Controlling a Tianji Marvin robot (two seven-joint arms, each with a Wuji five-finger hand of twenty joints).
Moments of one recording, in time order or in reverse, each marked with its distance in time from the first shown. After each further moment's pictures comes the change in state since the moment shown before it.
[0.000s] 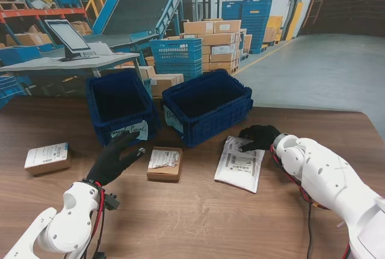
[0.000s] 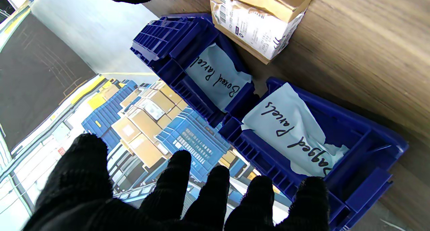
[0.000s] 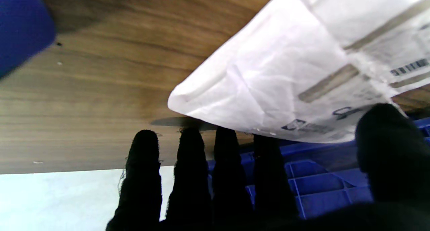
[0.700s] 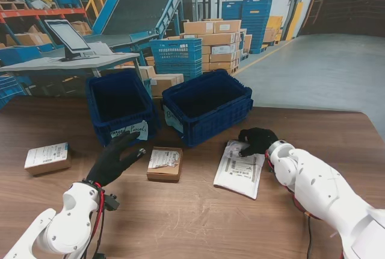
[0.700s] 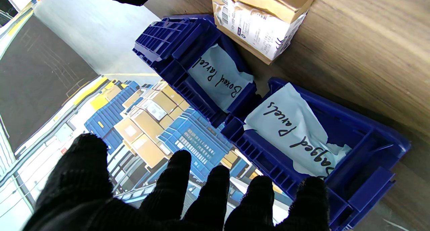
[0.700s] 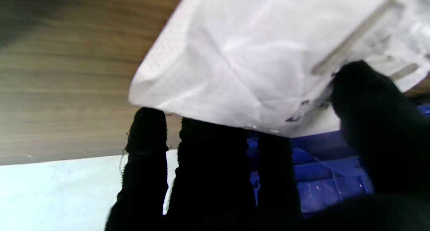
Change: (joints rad) left arm 0.010 0.001 -0.004 -0.012 0.005 -0.004 -0.004; right arm -0.067 -0.034 0.035 -0.011 -0.023 0.054 -0.178; left_hand 0.000 0.000 0.000 0.000 0.000 0.000 0.000 0.000 0.000 0.000 0.000 0.000 0.000 0.000 0.000 0.000 0.000 0.000 0.000 0.000; right_hand 0.124 -0.323 0.305 -0.061 0.126 -0.124 0.494 0.344 0.265 -0.062 0.394 0.428 0.361 -0.083 0.744 0.499 0.282 -0.044 0.475 0.233
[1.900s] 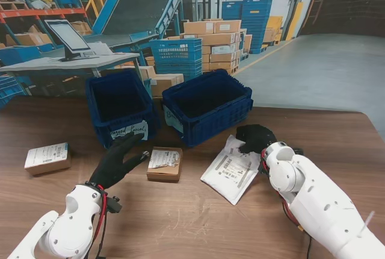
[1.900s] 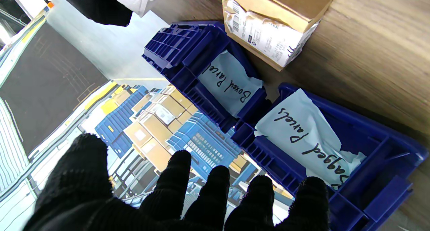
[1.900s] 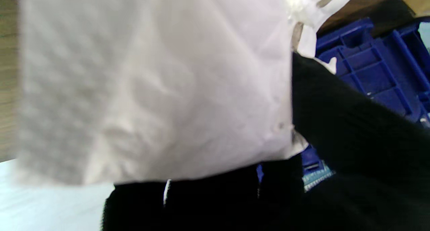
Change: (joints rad) left arm 0.009 0.001 0.017 -0.007 0.012 -0.025 0.009; right arm -0.338 0.051 0.419 -0.580 -0.061 0.192 0.190; left_hand 0.000 0.000 0.000 0.000 0.000 0.000 0.000 0.000 0.000 0.000 0.000 0.000 0.000 0.000 0.000 0.000 0.000 0.000 0.000 -0.005; right_hand 0.243 -0.167 0.212 -0.046 0.256 -0.104 0.376 0.349 0.340 -0.086 0.090 0.063 0.364 -0.031 0.164 0.049 0.319 0.004 0.242 0.042
